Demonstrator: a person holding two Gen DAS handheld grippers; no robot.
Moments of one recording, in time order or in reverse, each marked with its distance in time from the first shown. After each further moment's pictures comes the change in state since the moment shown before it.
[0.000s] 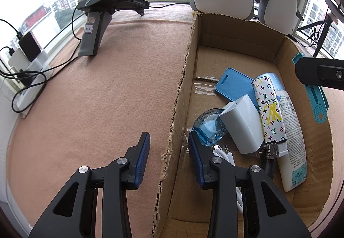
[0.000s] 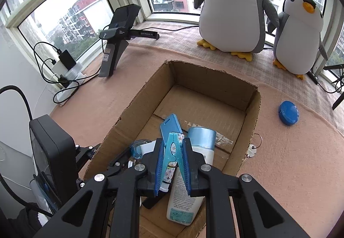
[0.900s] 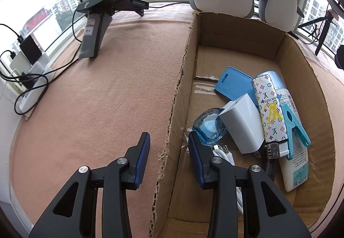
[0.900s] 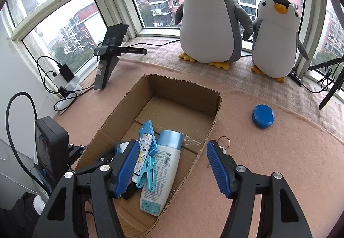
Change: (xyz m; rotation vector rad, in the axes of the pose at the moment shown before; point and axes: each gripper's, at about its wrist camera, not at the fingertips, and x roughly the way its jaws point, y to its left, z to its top) left arm 0.000 0.000 0.001 0.010 0.002 0.016; right arm -0.040 -0.054 -0.012 0.032 -0.085 0.005
